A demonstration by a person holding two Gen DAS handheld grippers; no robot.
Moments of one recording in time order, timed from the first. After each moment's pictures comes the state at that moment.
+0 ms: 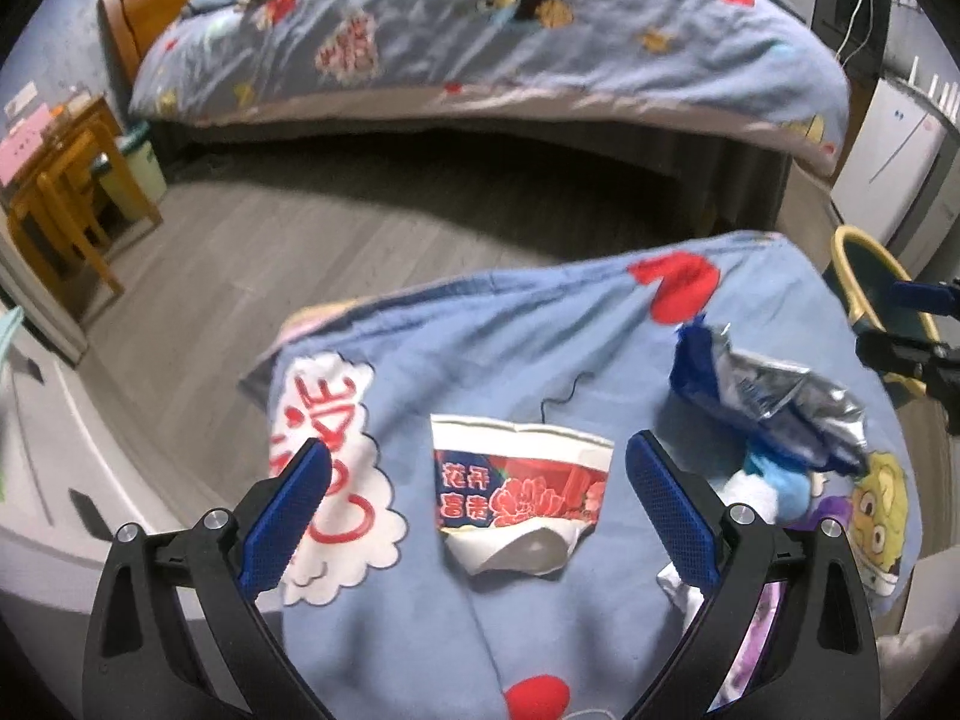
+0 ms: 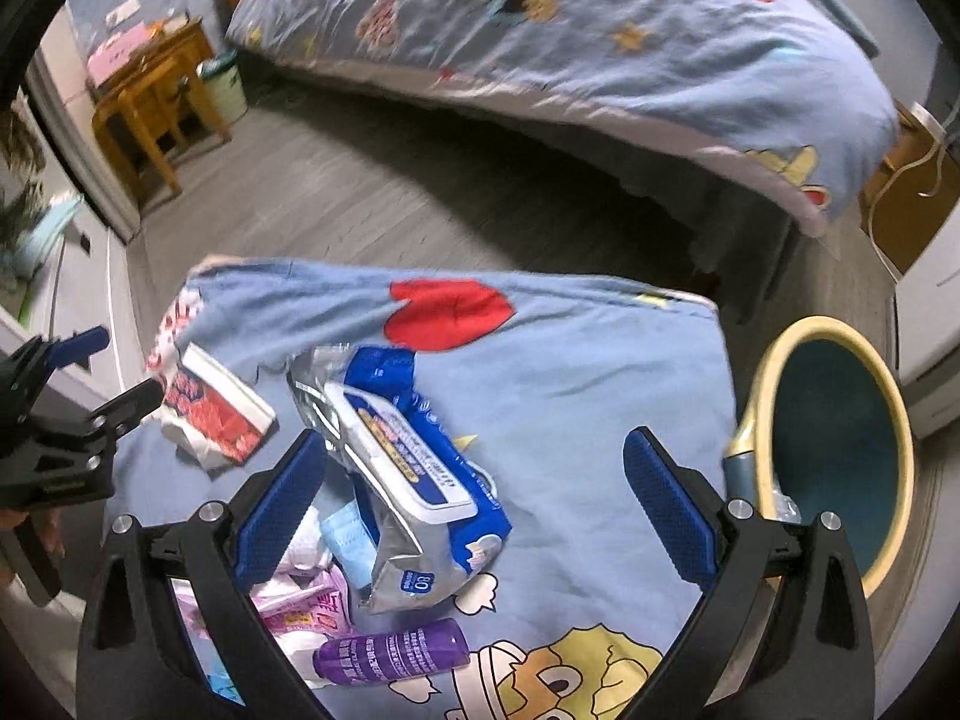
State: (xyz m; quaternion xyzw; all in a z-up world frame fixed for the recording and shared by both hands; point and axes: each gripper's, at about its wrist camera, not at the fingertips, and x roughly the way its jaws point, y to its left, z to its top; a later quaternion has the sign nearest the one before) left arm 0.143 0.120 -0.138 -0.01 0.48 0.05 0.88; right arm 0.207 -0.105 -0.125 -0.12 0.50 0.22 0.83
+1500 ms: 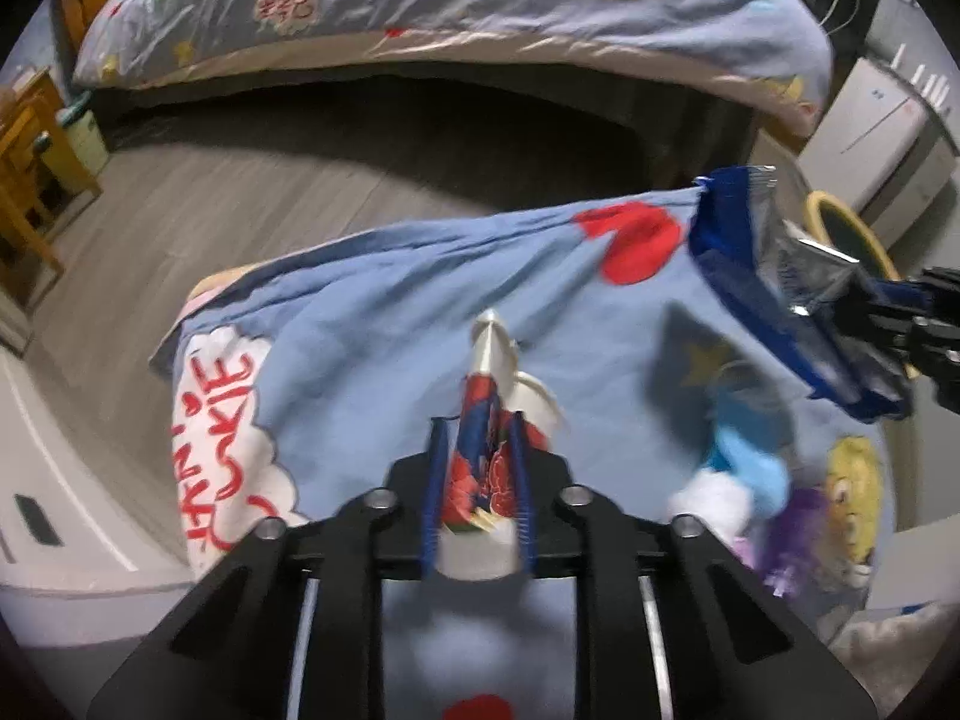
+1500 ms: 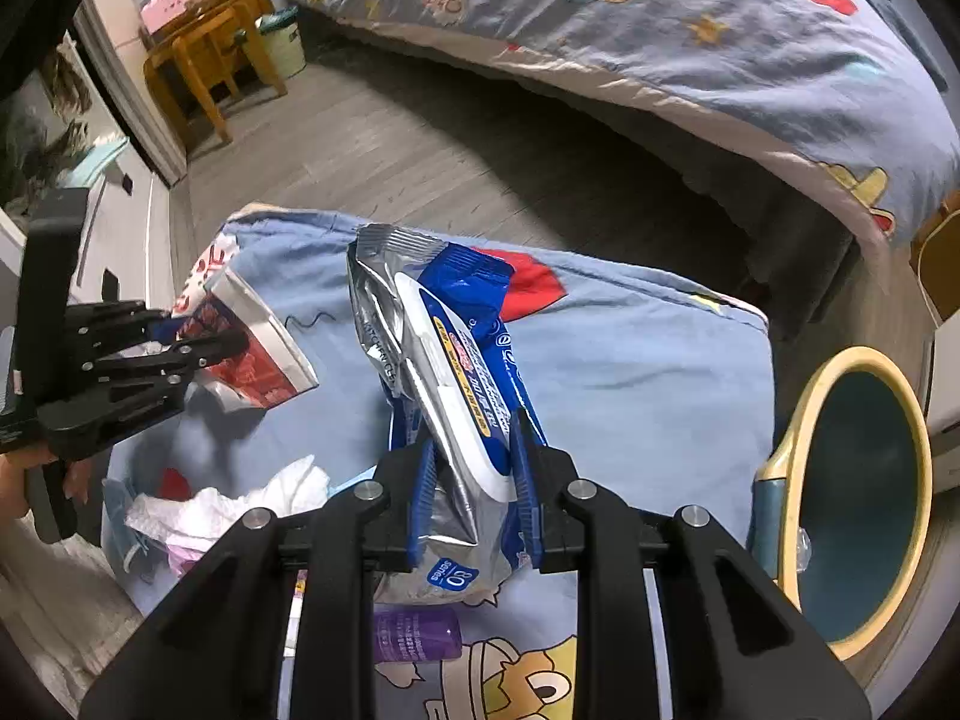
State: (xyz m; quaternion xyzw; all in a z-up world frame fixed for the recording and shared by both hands) left arm 0.166 0.104 -0.163 -0.04 0.52 -0.02 0.85; right arm 0.212 -0.109 -0.125 -0.14 0.50 0.27 0.81
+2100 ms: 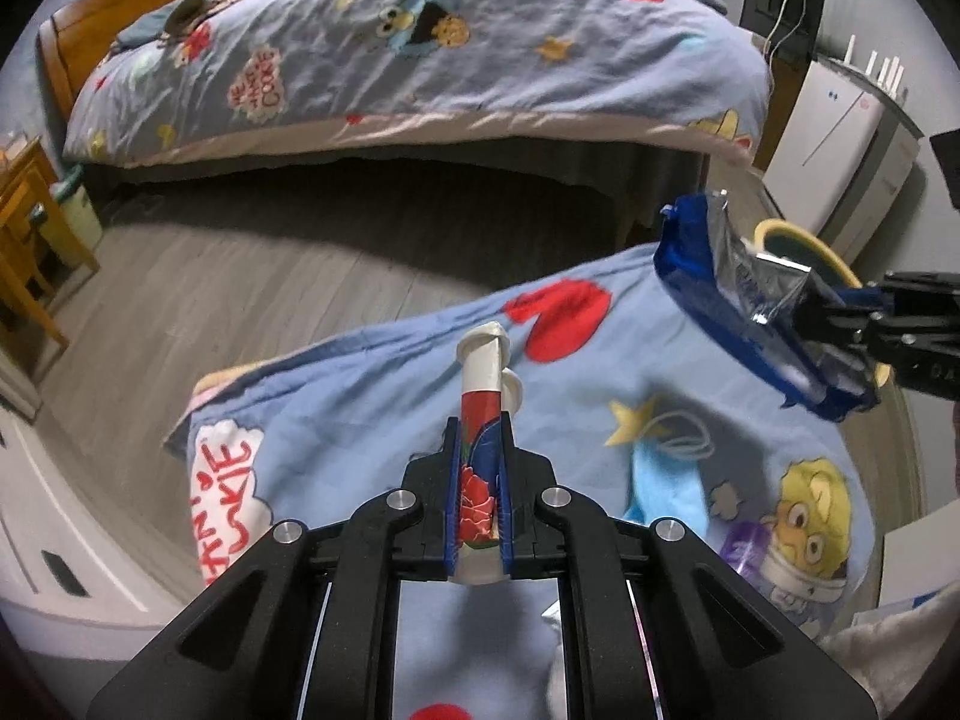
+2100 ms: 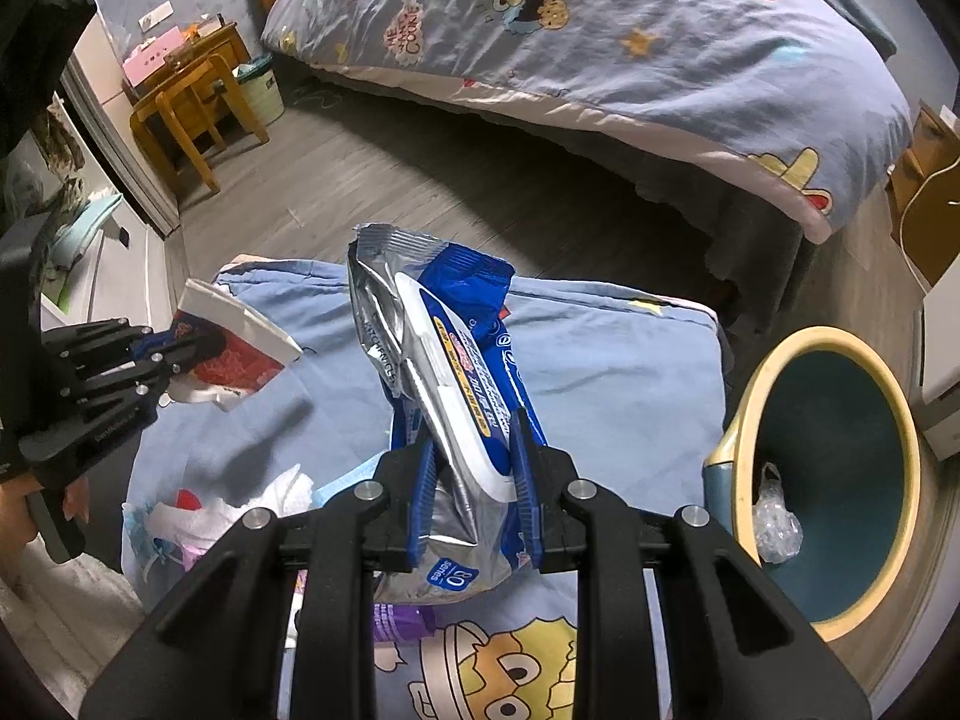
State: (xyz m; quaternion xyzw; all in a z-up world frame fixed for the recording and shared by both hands) left arm 0.164 0.071 -0.112 0.00 0.46 -0.04 0.89; right arm 0.212 -0.151 -0.096 -0.09 0.49 0.26 0.83
